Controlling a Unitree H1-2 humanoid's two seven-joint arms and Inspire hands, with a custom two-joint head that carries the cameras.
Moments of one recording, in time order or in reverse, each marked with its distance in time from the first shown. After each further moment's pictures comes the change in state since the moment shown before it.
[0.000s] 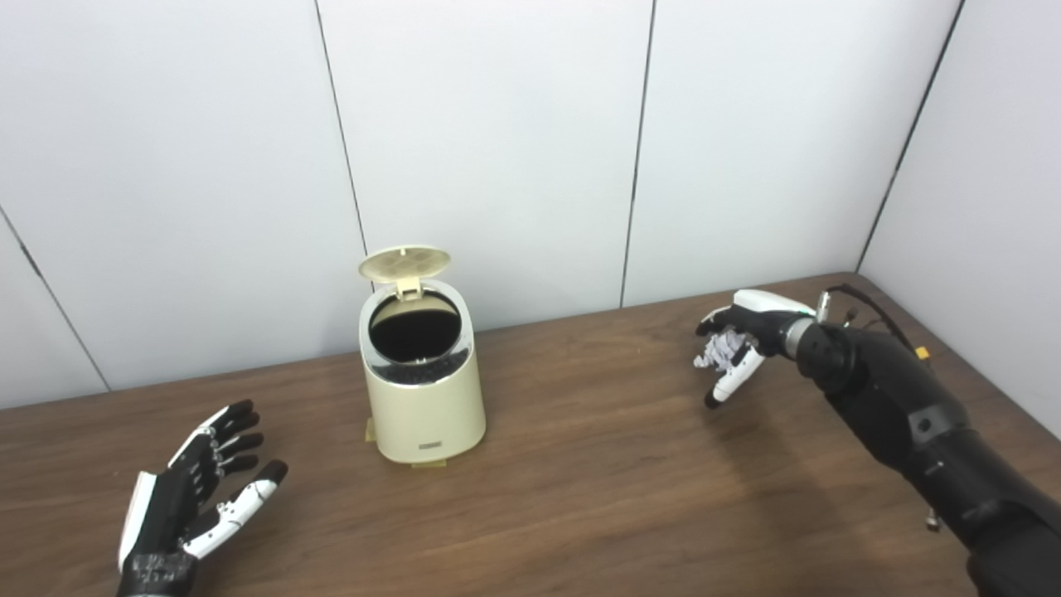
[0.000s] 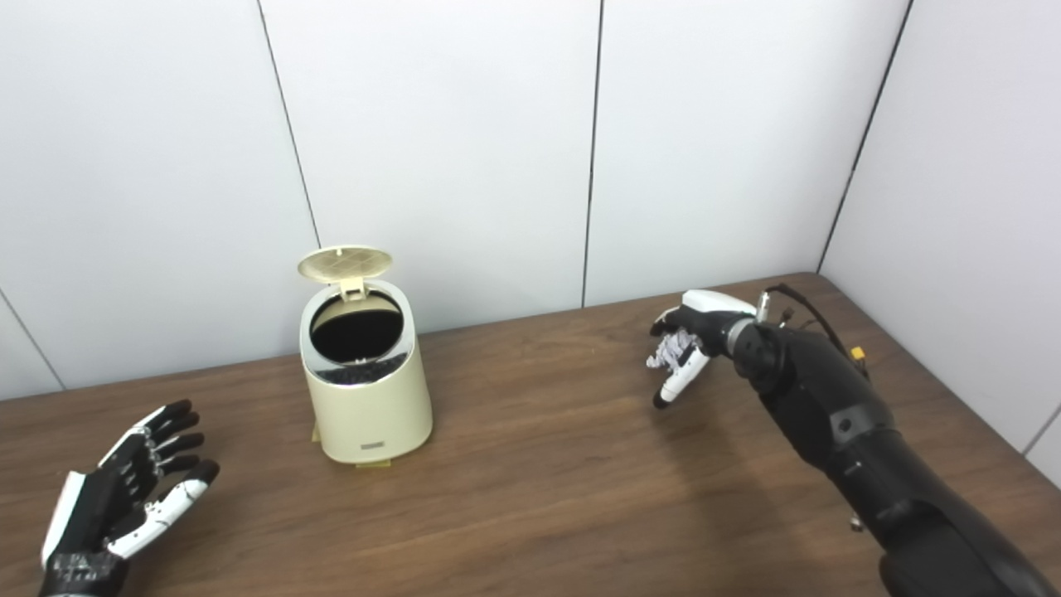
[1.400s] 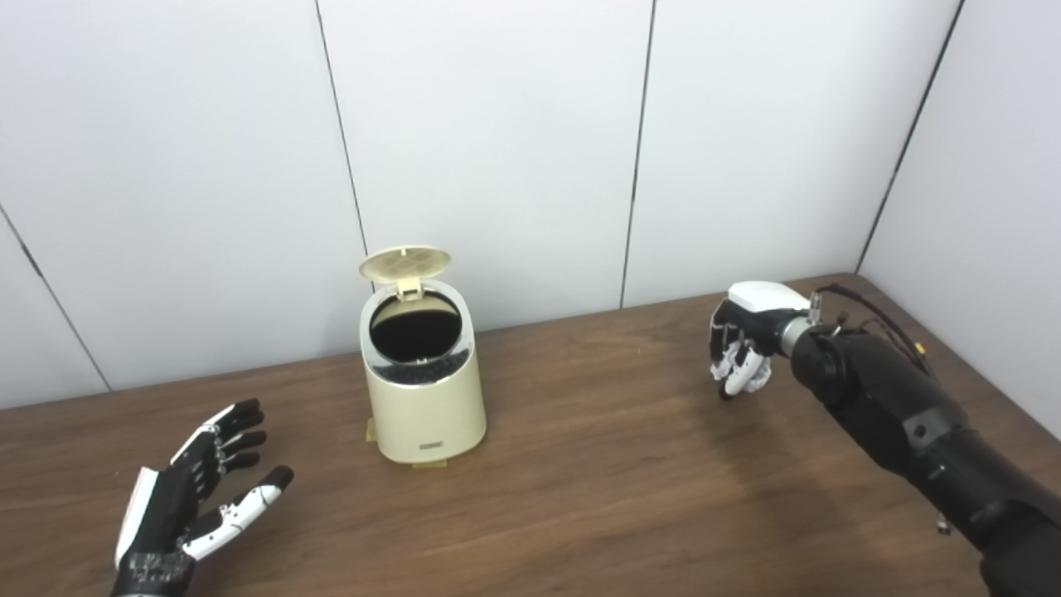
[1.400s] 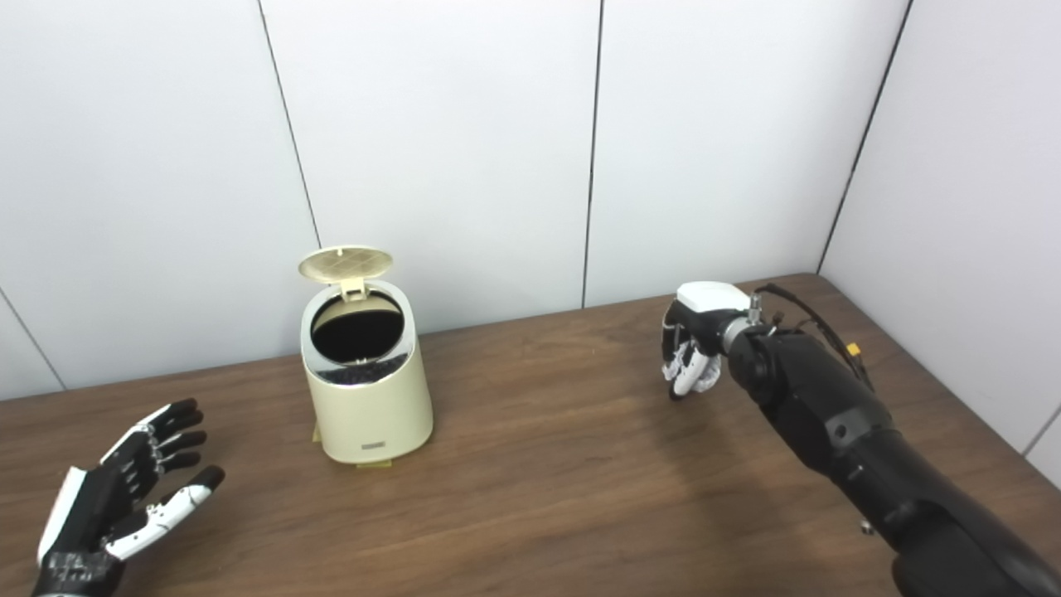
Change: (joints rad) left arm 0.007 0.017 -0.006 -0.043 0.004 0.021 -0.039; right arm 0.013 -0.036 0.094 -0.011 -0.070 -0.005 -0.152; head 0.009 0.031
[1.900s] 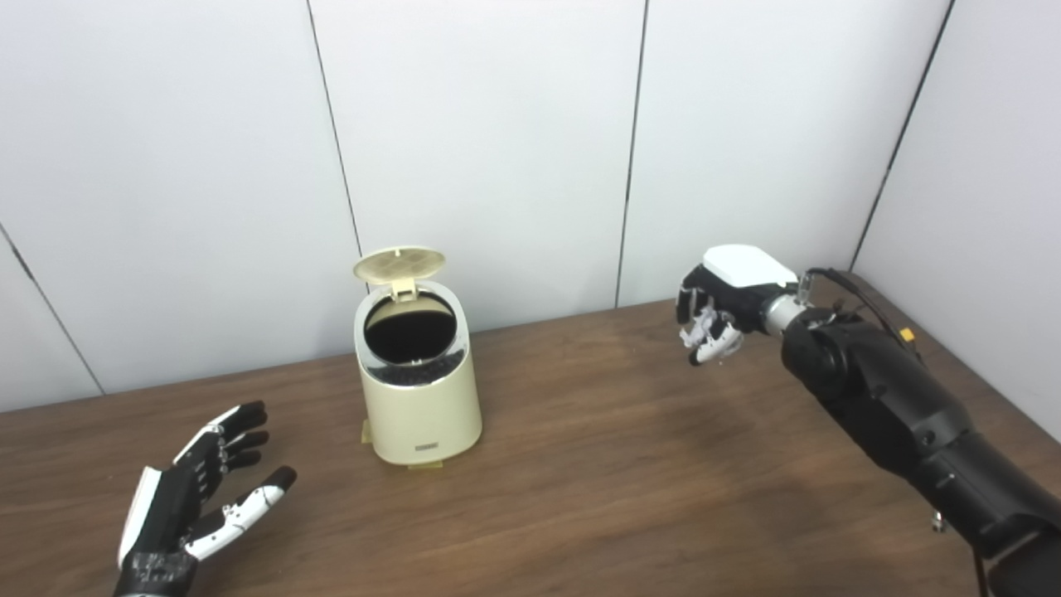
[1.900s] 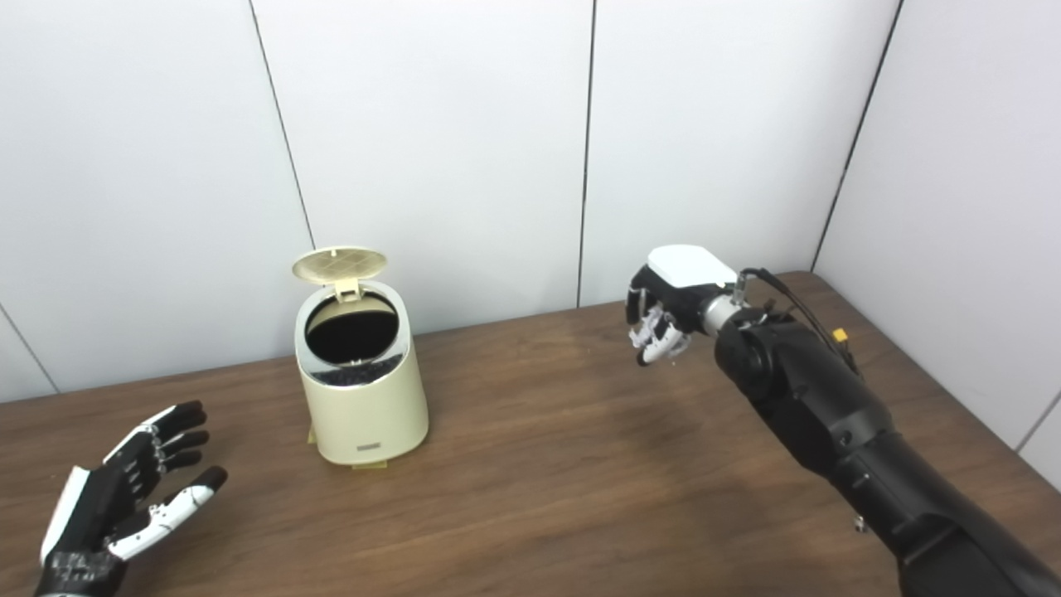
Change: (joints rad) left arm -0.001 -0.001 -0.008 0.001 0.004 -0.001 0.001; right arm 0.011 -0.003 -0.036 -0.255 -0.012 -0.045 0.006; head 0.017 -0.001
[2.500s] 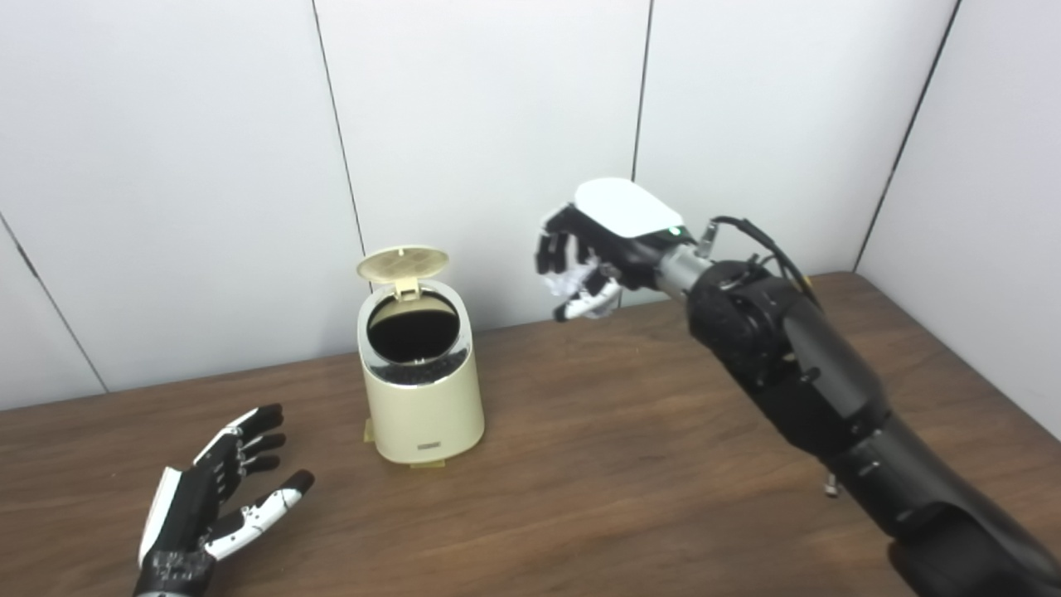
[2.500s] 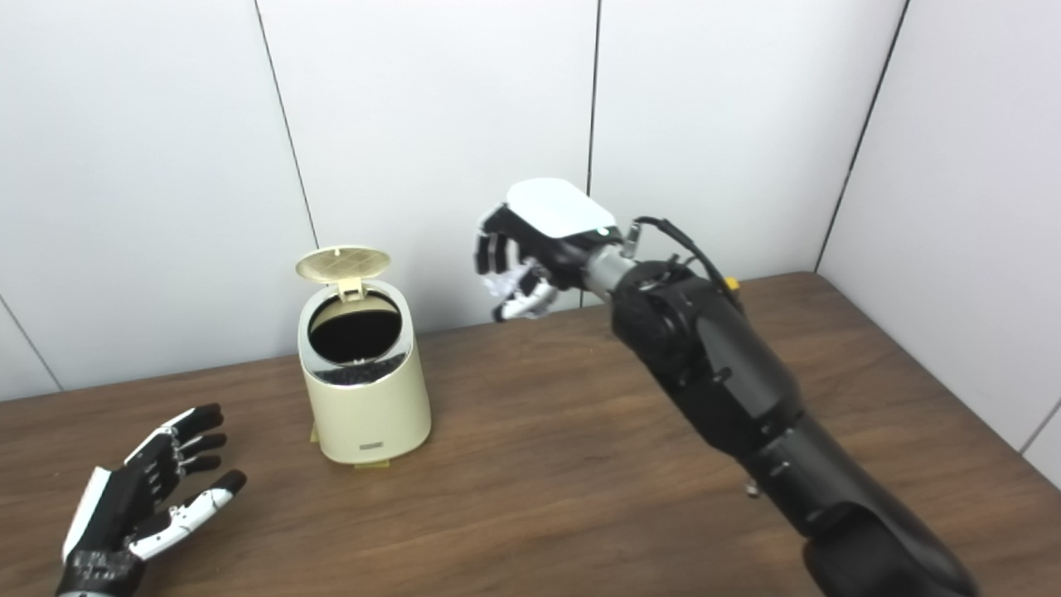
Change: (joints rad) left arm -0.008 -0.020 -0.025 0.021 0.007 -0.006 0.003; right arm -0.124 0.201 -0.008 -0.285 0.008 -0.008 0.082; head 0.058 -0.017
